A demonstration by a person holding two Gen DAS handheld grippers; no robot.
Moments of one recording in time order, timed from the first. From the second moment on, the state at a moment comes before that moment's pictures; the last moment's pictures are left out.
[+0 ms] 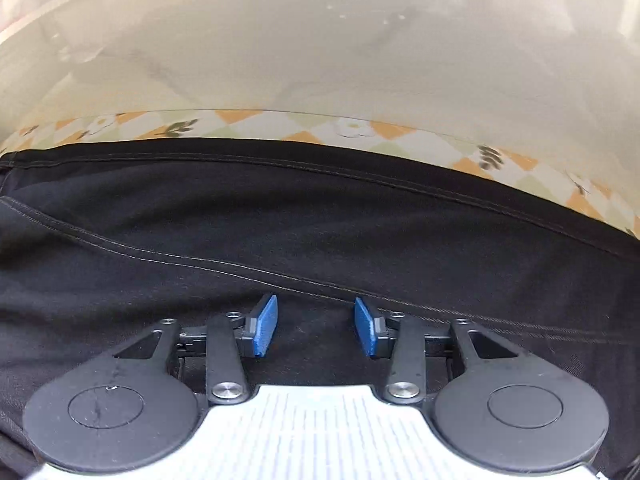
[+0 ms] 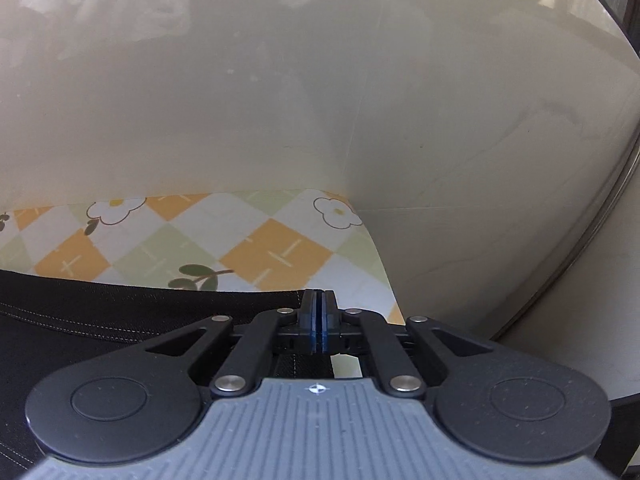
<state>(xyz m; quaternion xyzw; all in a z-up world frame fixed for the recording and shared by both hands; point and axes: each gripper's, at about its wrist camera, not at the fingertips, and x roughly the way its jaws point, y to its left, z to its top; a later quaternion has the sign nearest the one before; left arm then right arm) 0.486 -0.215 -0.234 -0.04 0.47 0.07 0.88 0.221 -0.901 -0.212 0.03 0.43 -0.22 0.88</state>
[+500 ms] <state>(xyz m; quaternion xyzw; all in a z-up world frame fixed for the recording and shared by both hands) 0.401 -0.150 -0.208 -0.15 0.47 0.01 0.87 0.091 -0.880 -0.137 0.23 0.31 -0.20 0.90</state>
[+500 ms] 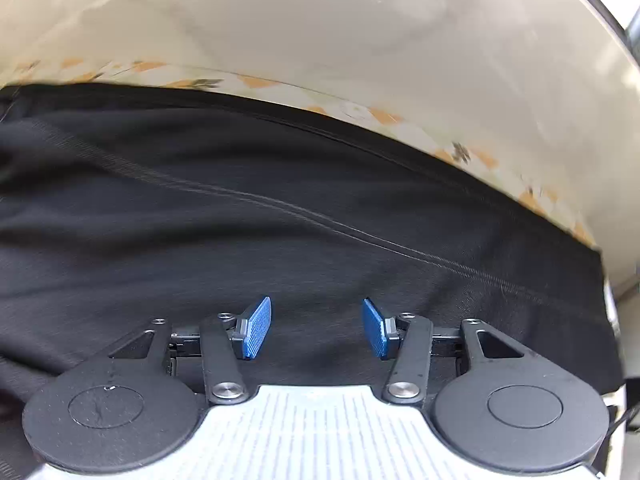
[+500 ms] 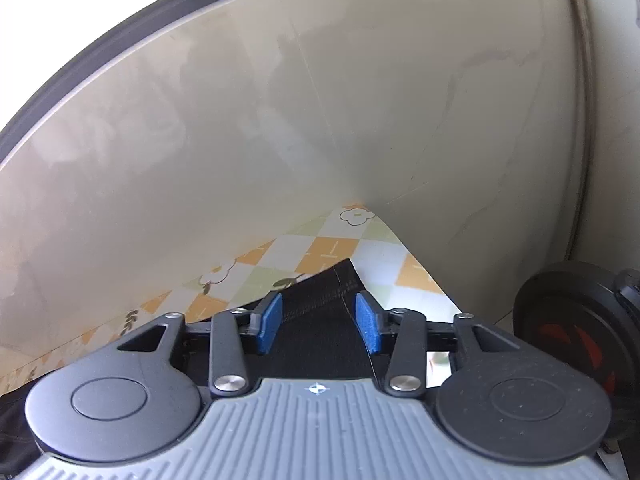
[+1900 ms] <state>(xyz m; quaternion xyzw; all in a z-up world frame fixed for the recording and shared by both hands) 0.097 0.246 -0.191 -0.40 0.42 0.20 0.79 -0.055 -0.520 -0.203 0.09 0.45 -0.19 0.87</state>
